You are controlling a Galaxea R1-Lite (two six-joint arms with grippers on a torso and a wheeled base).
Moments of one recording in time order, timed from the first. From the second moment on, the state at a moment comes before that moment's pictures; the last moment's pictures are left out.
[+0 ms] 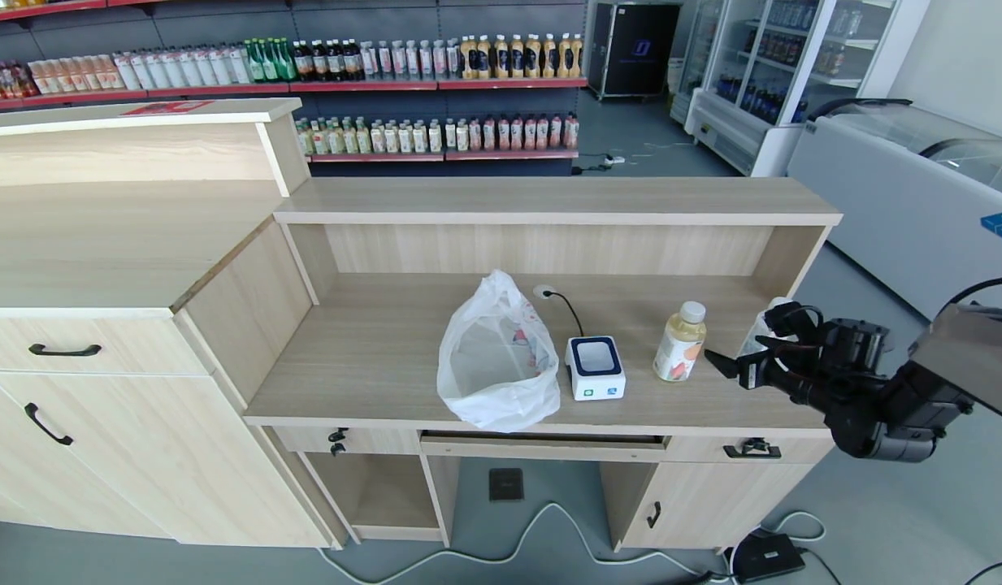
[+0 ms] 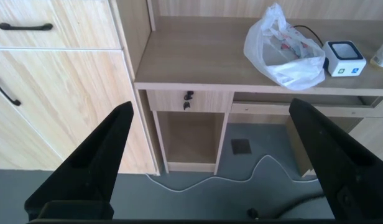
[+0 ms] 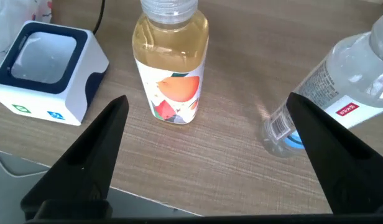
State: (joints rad) left arm 0.00 0.00 0.00 0.00 -0.02 0.00; right arm -0.15 2.45 -1.08 -1.17 0.37 -0.23
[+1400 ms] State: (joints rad) left arm 0.00 0.00 0.00 0.00 -0.02 0.00; right arm -0.06 2.69 -1.49 -1.03 0.36 -0.22
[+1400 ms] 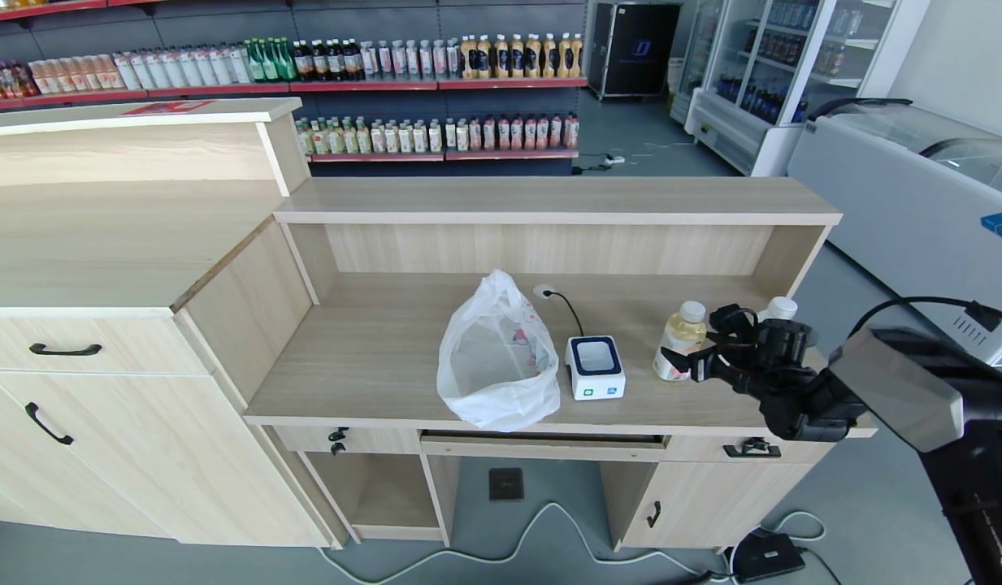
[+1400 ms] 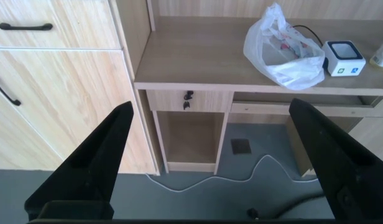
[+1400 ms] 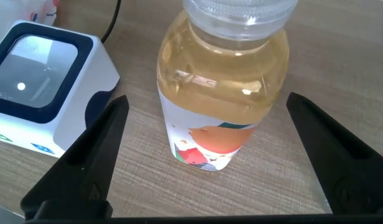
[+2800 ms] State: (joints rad) left arm 0.00 0.00 0.00 0.00 -0.02 0.00; right arm -0.01 2.85 -1.89 -0.75 0.37 -0.22
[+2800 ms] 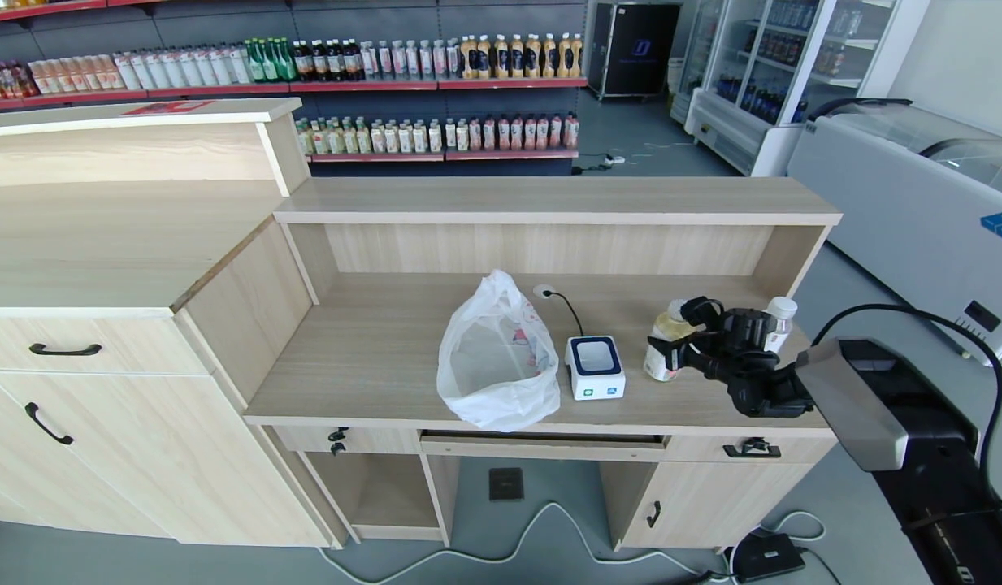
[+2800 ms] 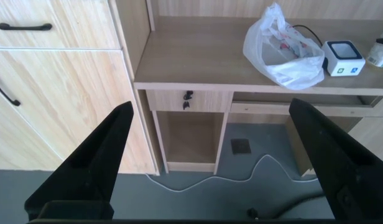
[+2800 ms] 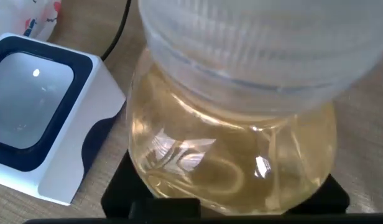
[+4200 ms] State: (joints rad) left arm 0.00 0.00 0.00 0.00 -0.02 0.00; right arm -0.06 2.03 -1.18 -0.76 0.68 0.27
